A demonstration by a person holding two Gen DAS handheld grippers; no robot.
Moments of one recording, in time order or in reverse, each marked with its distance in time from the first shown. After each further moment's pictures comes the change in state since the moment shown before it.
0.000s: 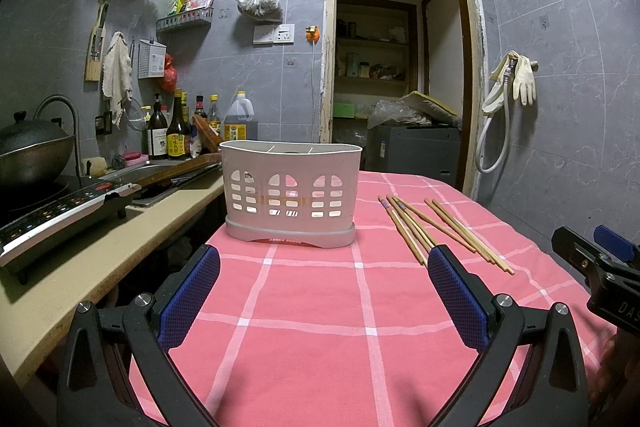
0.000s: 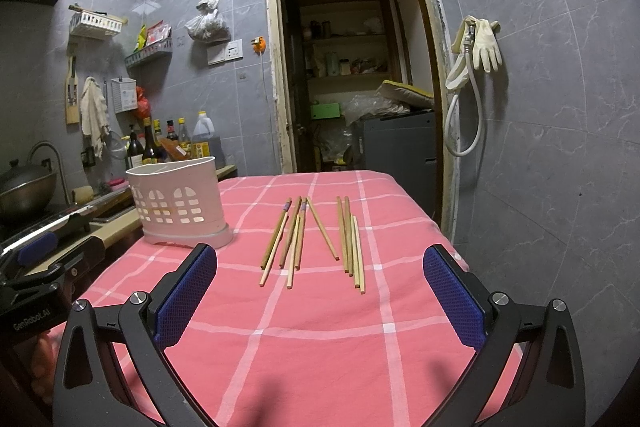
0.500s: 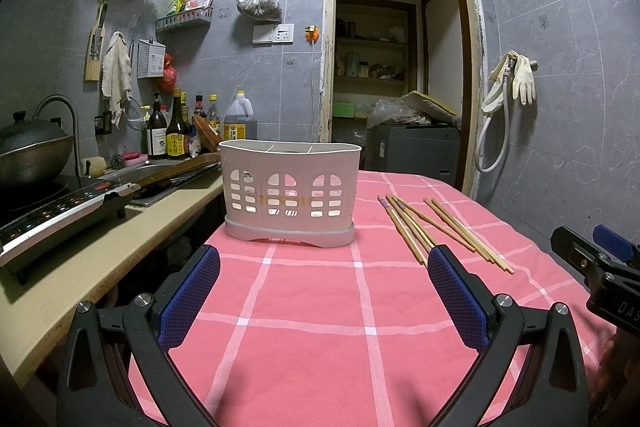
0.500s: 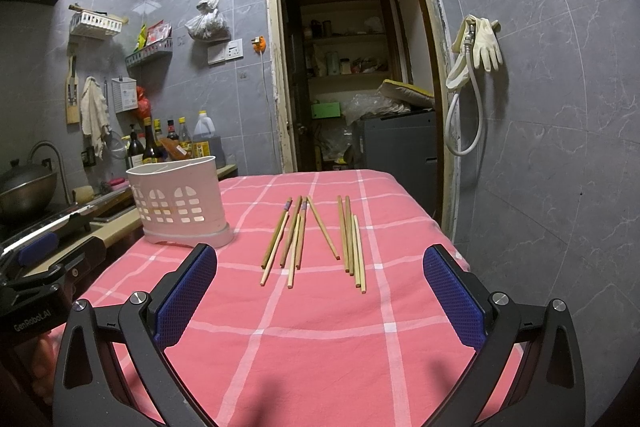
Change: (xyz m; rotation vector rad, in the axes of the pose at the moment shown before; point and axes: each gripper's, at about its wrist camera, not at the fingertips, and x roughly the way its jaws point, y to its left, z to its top) left arm 0.000 0.000 0.000 0.001 0.000 0.000; right arm 0.001 0.001 -0.001 0.002 0.001 0.000
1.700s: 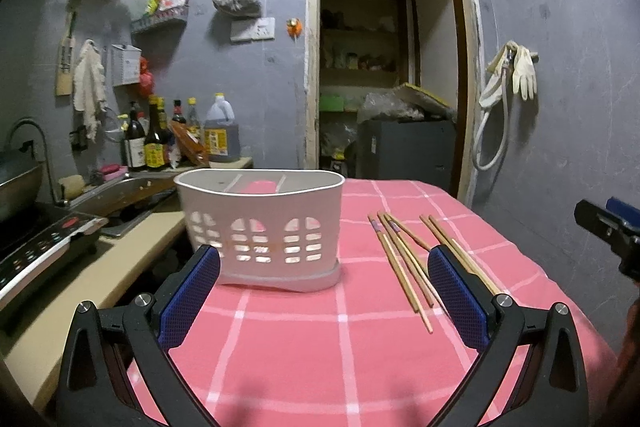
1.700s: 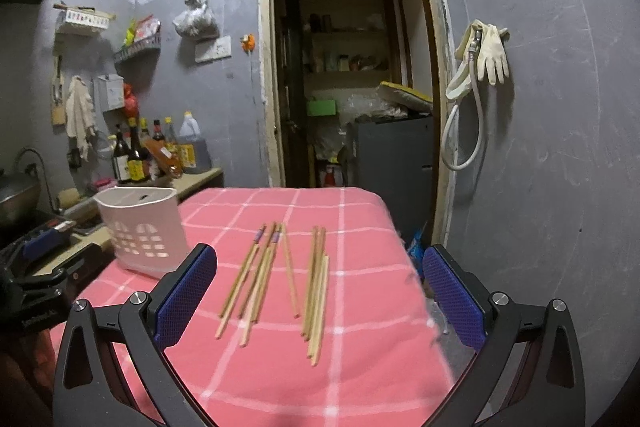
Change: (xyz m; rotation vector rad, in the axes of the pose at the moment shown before) left arm 0.069 -0.021 0.050 0.041 0.051 -0.032; right arm 0.045 -0.037 0.066 -0.041 0.048 -0.021
